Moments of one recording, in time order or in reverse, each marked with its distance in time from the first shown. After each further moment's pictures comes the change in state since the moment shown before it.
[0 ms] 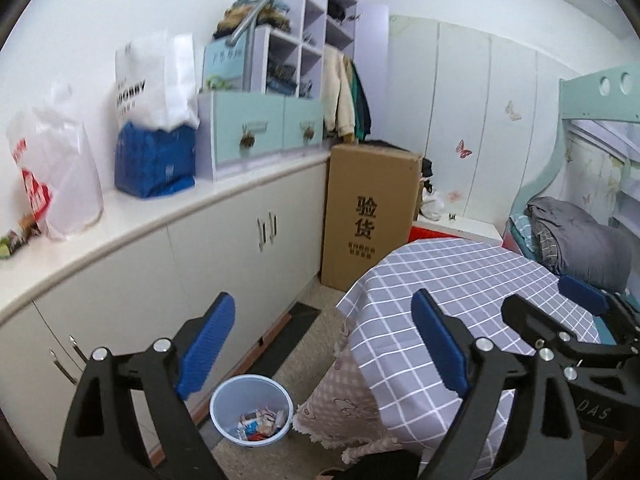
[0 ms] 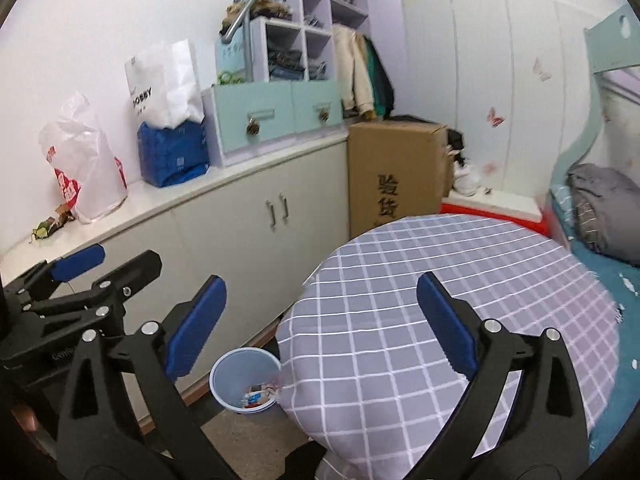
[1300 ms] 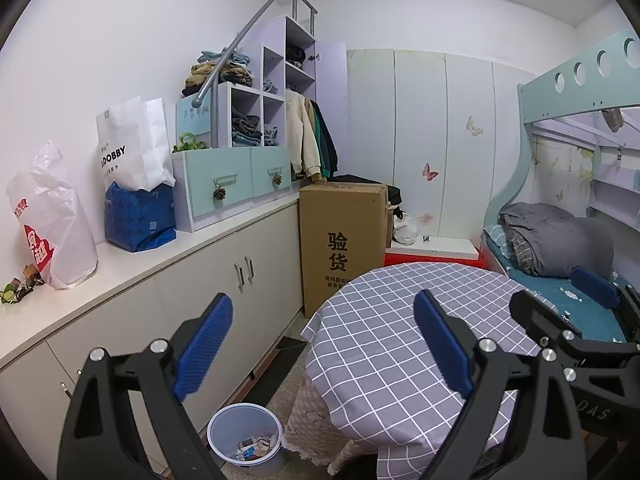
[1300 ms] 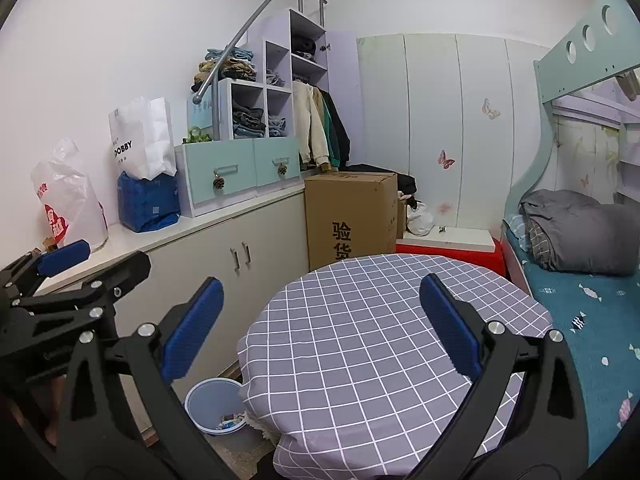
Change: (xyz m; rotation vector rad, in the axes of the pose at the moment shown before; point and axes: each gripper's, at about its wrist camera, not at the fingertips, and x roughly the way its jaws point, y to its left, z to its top) left arm -0.079 -0.057 0.009 0.089 -0.127 -0.059; right arm -0.094 -0.031 -0.001 0.014 -0.157 -0.118
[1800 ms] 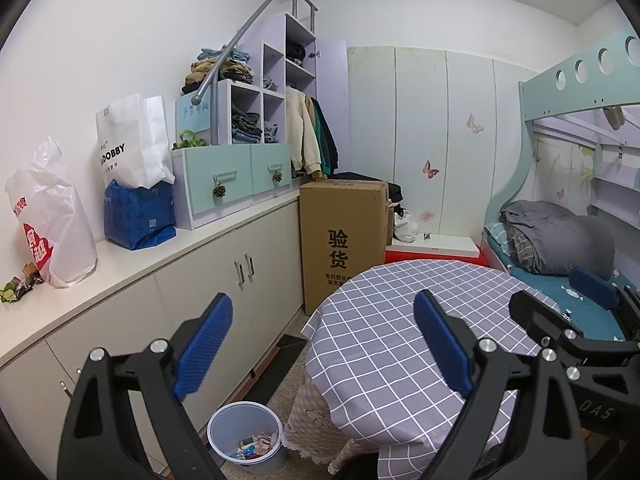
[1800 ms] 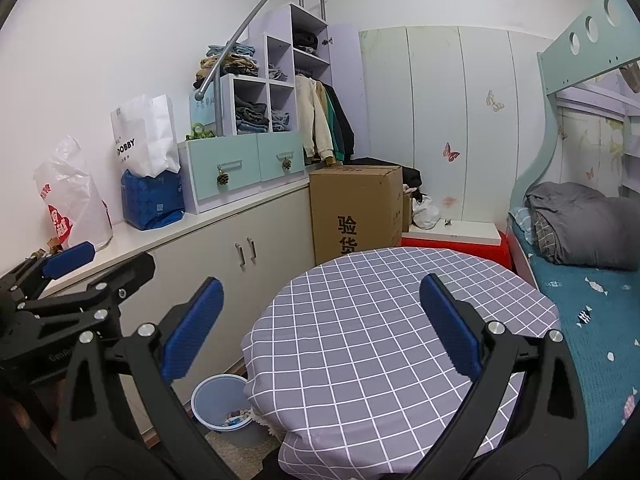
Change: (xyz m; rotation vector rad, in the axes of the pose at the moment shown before) left arm 0.003 -0.001 -0.003 0.005 0.009 0.004; right arm 0.004 -0.006 -0.003 0.017 0.018 0.021
